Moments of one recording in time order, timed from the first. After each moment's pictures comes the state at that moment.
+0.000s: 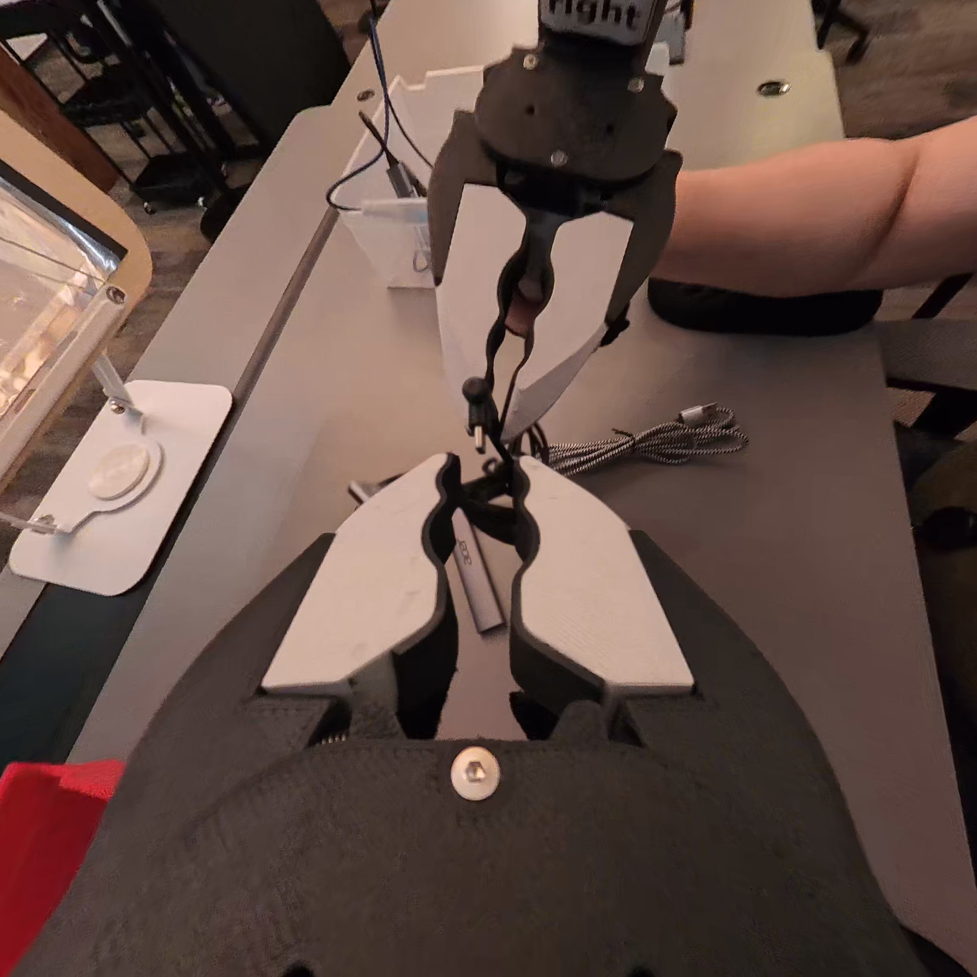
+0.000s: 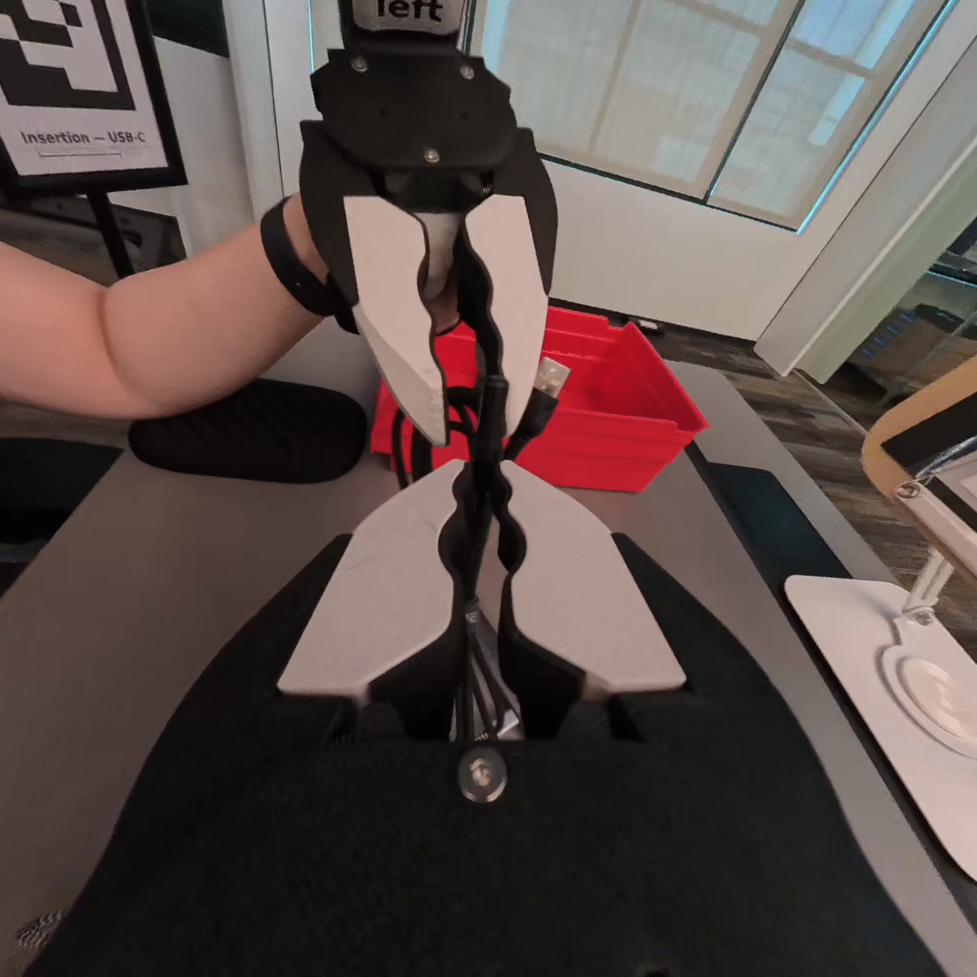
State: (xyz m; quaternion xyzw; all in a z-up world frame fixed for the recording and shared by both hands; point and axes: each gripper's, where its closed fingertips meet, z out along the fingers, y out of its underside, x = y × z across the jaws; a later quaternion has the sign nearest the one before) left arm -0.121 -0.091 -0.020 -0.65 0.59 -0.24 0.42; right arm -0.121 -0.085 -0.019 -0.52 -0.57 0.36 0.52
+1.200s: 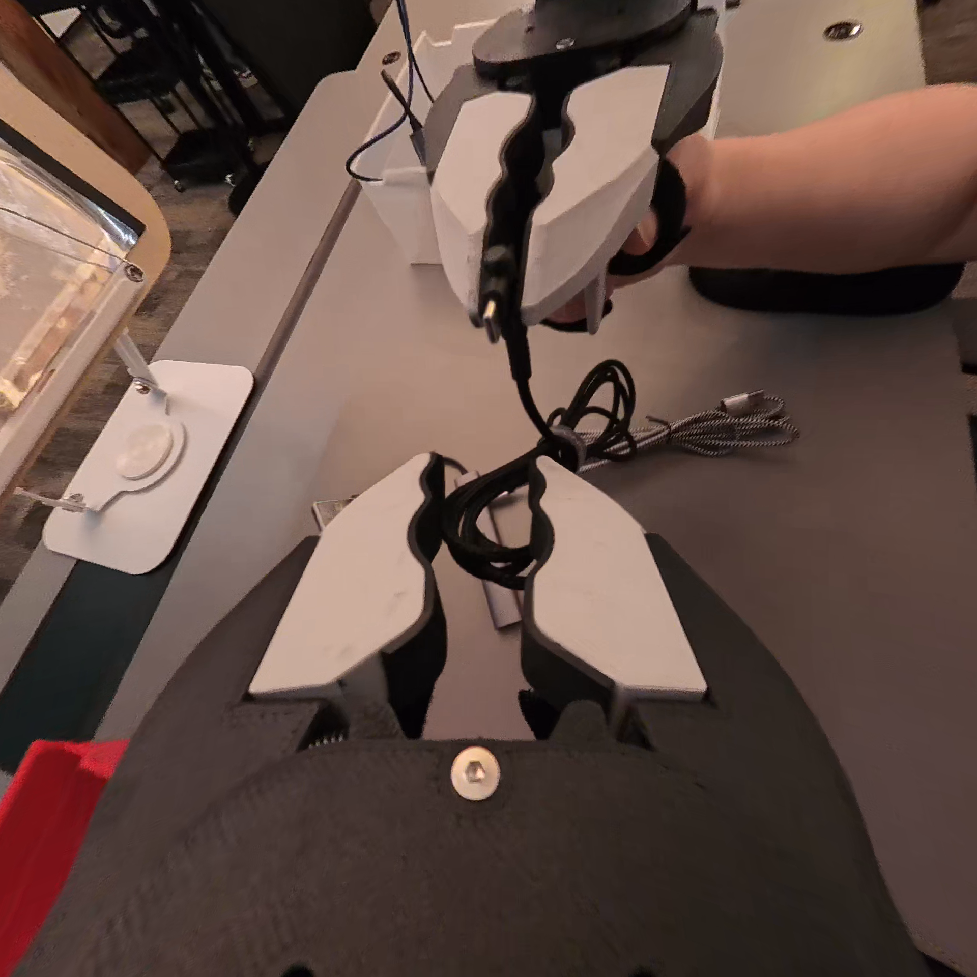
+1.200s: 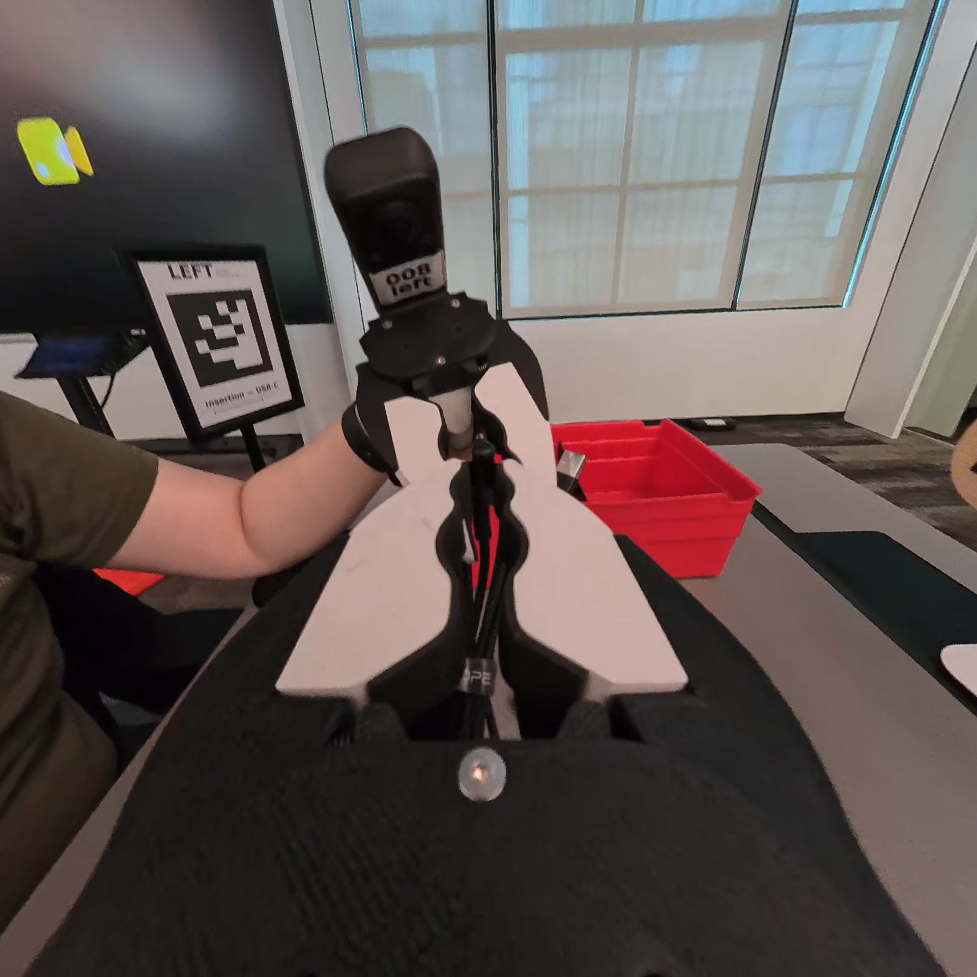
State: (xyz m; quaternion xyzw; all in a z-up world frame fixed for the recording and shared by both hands) left arm -0.118 -0.080 -0.033 -0.66 0.59 -0.21 0.42; right arm -0.109 -0.087 0.022 -0.48 -0.46 0.54 0.52
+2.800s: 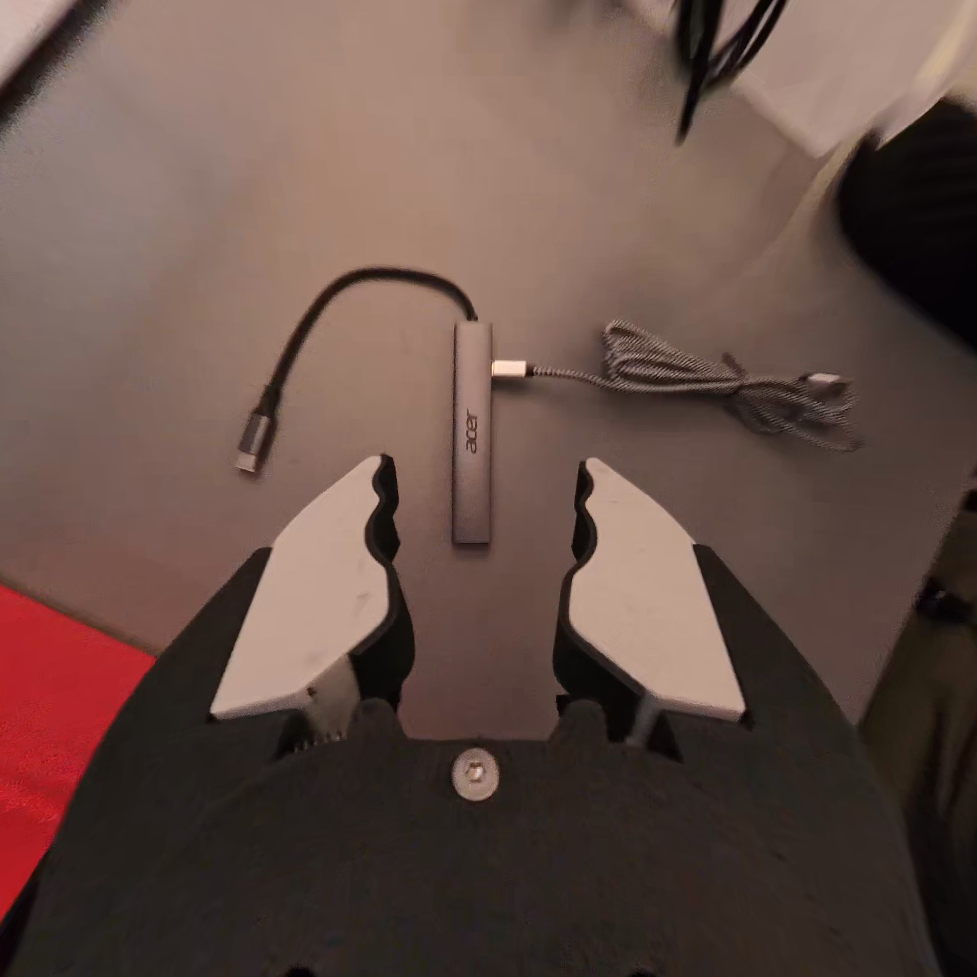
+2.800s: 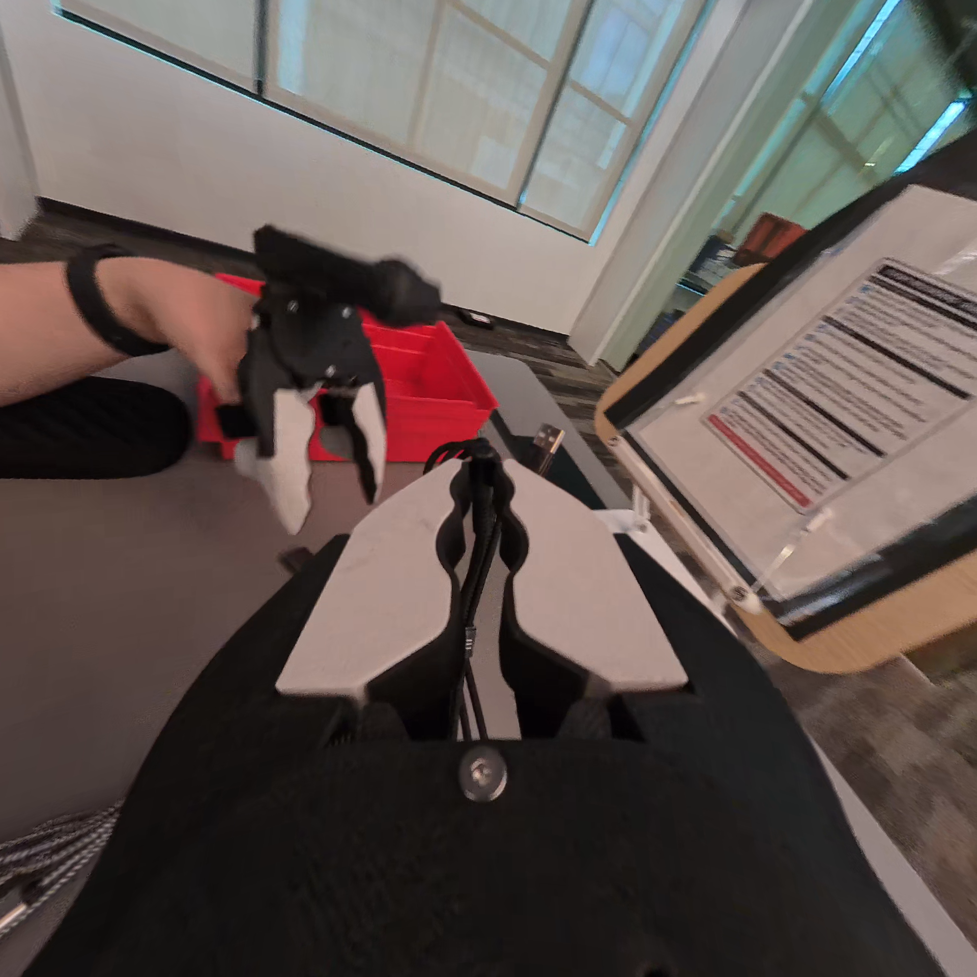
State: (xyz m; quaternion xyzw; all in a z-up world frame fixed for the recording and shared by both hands) left arm -0.138 -0.049 -0.125 -0.84 0.46 -0.19 0.22; right arm -0.033 -0.035 0.040 -0.55 -0.50 0.24 0.62
